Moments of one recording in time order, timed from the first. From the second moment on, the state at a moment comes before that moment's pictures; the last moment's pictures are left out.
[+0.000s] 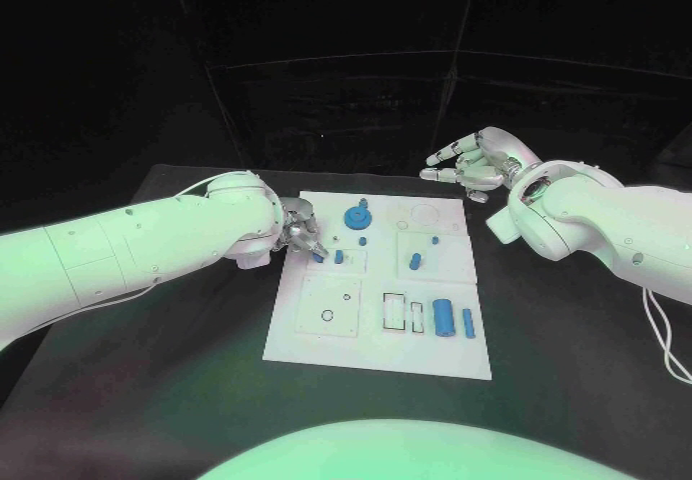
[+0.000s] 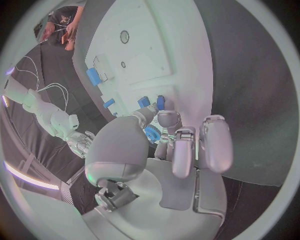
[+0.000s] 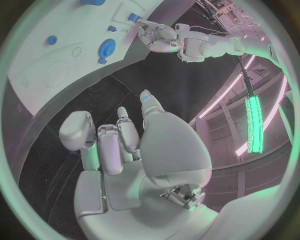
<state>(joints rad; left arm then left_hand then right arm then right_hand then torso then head) 1.24 -0.69 -0.06 1.36 -1.14 0.15 -0.50 1.14 0.00 0.51 0.01 0.05 0.93 0.05 0.61 0.52 1.30 -0.03 1.03 0.87 1.46 -0.08 1.57 1.31 0.07 1.46 0.03 1.36 1.27 1.27 -0.80 -0.03 1.45 -0.82 -0.41 -0.01 1.30 -0.03 -0.05 0.11 0.23 0.90 0.16 0.12 0.07 1.37 0.07 1.32 1.26 1.47 0.00 1.46 1.31 0.09 1.32 0.10 1.30 0.97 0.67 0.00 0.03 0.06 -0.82</state>
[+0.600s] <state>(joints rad) 1.24 -0.65 -0.06 1.31 -1.14 0.19 -0.51 1.05 -0.05 0.52 0.01 0.05 0.95 0.03 0.67 0.56 1.32 -0.04 1.04 0.88 1.47 -0.09 1.57 1.31 0.07 1.47 0.02 1.37 1.29 1.27 -0.80 -0.03 1.45 -0.82 -0.41 -0.01 1.30 -0.03 -0.05 0.11 0.23 0.90 0.16 0.12 0.07 1.37 0.07 1.32 1.26 1.47 0.00 1.46 1.31 0.09 1.32 0.10 1.30 0.97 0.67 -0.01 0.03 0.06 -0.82</state>
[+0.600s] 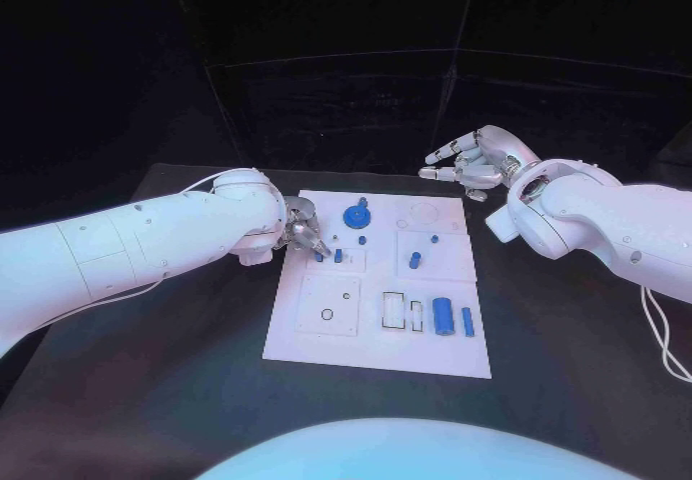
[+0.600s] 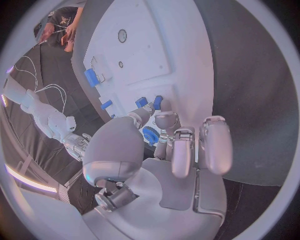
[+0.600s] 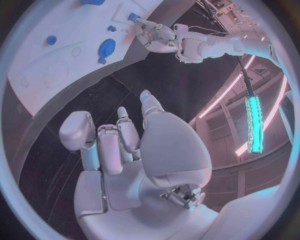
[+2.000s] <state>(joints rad) 1.24 -0.69 -0.06 1.32 -1.02 -0.12 -0.31 1.22 -0.02 0.16 0.13 0.06 0.74 0.12 0.60 0.50 0.99 0.04 0.78 0.58 1.43 -0.03 1.33 1.22 0.16 1.21 0.07 0.86 0.75 1.27 -0.79 -0.03 1.44 -0.82 -0.41 -0.01 1.30 -0.02 -0.05 0.12 0.23 0.90 0.16 0.12 0.07 1.37 0.07 1.32 1.26 1.47 0.00 1.46 1.31 0.09 1.32 0.10 1.30 0.97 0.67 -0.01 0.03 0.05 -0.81</state>
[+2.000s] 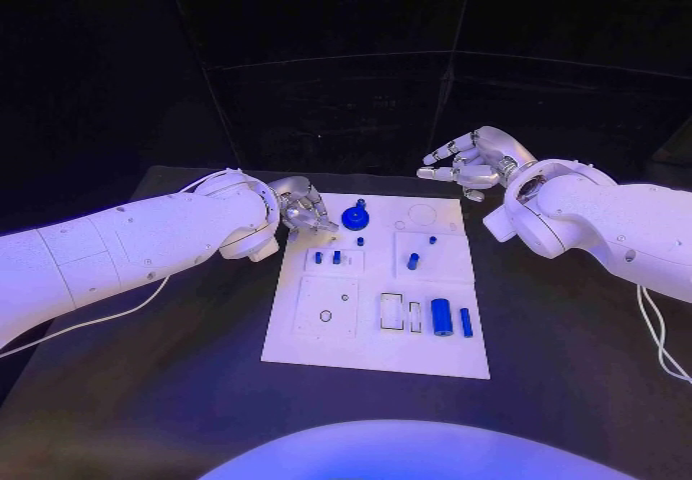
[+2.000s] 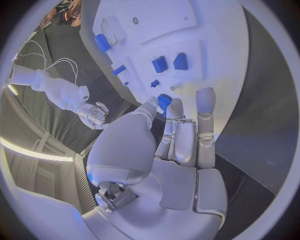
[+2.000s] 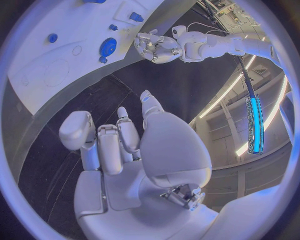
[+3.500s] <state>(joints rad) 1.23 -0.47 -0.11 1.09 -1.41 -0.07 0.05 1.35 -0.12 0.31 -0.05 0.06 0.98 0.14 0.23 0.10 0.96 0.09 0.39 0.09 1.46 0.00 1.37 1.17 0.14 1.39 0.10 1.00 0.93 1.27 -0.78 -0.03 1.43 -0.82 -0.41 -0.01 1.29 -0.02 -0.05 0.12 0.23 0.90 0.16 0.12 0.07 1.37 0.07 1.32 1.26 1.47 0.00 1.46 1.31 0.09 1.32 0.10 1.30 0.97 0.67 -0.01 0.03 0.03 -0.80</state>
